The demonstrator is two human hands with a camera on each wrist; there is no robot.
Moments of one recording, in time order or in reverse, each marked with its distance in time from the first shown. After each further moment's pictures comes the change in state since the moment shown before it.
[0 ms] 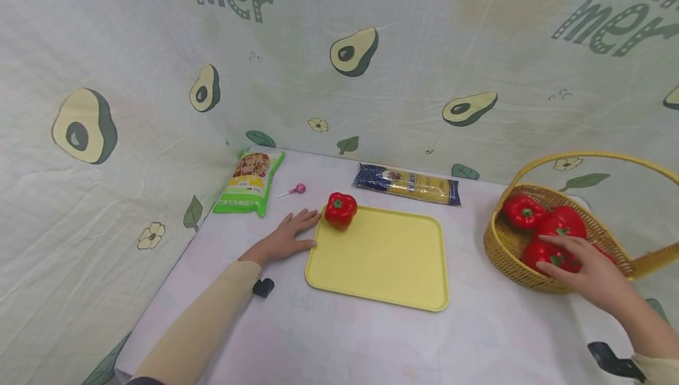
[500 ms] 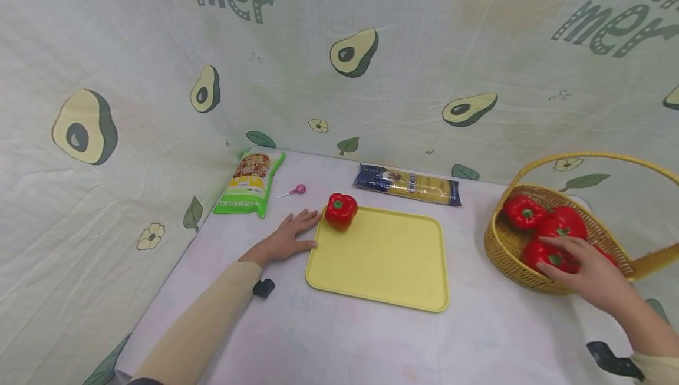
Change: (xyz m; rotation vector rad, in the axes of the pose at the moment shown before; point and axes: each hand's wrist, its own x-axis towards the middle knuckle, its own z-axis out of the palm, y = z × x) left_hand 0.000 -0.002 0.001 -0.005 0.002 0.013; right_hand 0.002 0.003 0.002 -0.014 0.000 0.009
